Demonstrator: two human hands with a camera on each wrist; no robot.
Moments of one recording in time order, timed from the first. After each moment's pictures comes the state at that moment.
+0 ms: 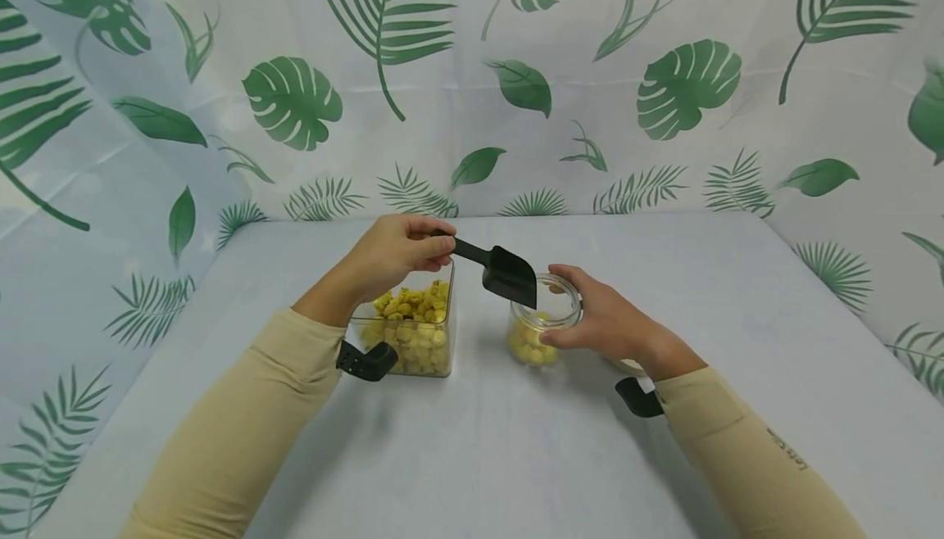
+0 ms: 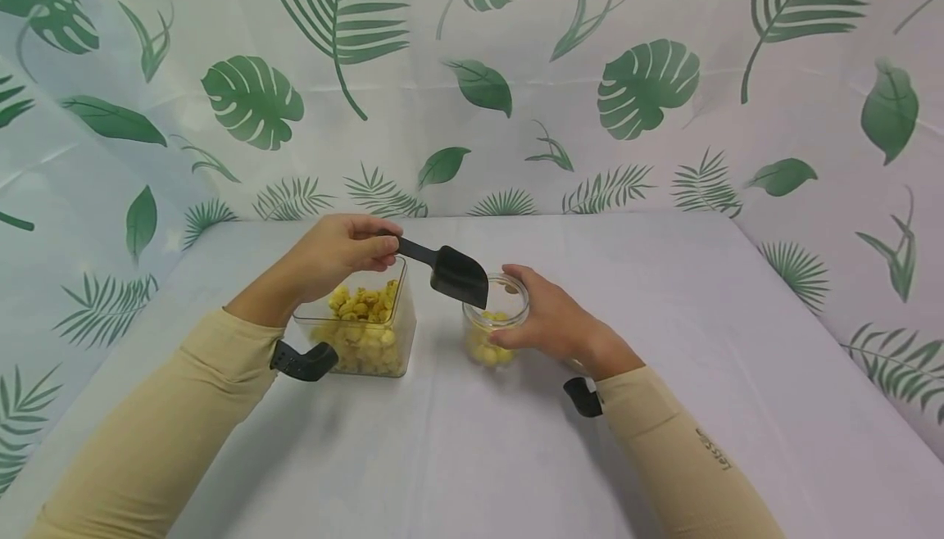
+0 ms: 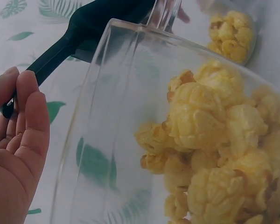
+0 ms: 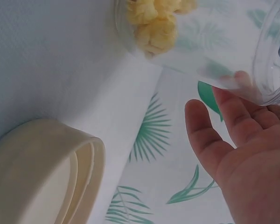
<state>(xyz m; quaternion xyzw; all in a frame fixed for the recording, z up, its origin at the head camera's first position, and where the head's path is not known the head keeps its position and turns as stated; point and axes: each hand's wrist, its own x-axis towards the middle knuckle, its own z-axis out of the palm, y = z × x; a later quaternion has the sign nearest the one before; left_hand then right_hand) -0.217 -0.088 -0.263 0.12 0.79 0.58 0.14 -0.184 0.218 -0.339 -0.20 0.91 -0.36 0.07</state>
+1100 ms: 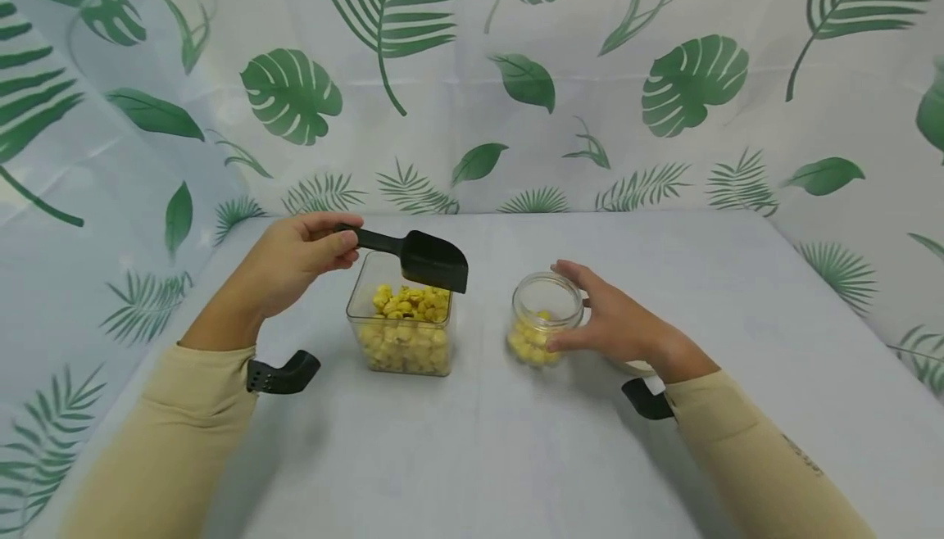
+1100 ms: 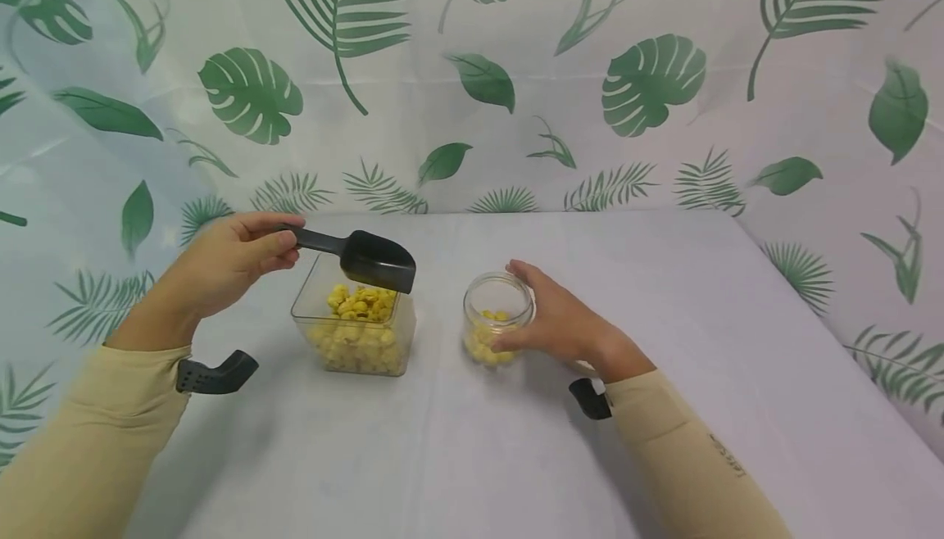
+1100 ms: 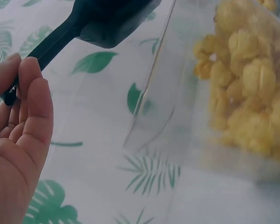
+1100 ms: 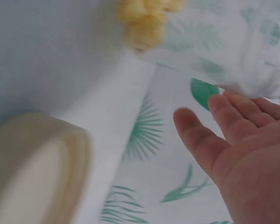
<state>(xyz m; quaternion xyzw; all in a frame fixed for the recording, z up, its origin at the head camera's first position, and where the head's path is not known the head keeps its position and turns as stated) -0.191 -0.182 -0.257 0.11 0.79 0.60 0.08 -0.179 0.219 -0.330 -0.21 0.90 -0.38 0.09</state>
